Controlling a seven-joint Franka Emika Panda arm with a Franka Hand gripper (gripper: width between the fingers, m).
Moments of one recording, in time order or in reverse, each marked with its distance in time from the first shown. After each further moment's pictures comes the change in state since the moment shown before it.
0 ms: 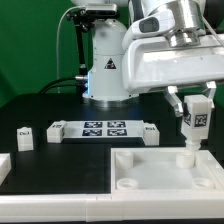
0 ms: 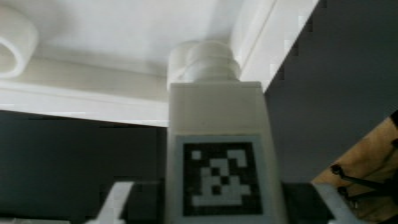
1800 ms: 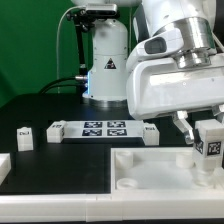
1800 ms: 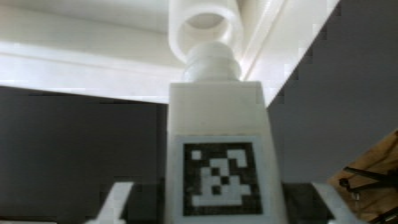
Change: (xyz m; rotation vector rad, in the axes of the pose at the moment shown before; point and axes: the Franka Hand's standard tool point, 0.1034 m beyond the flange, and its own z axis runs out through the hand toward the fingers) arm 0.021 0.012 0.044 0.006 0.017 0.007
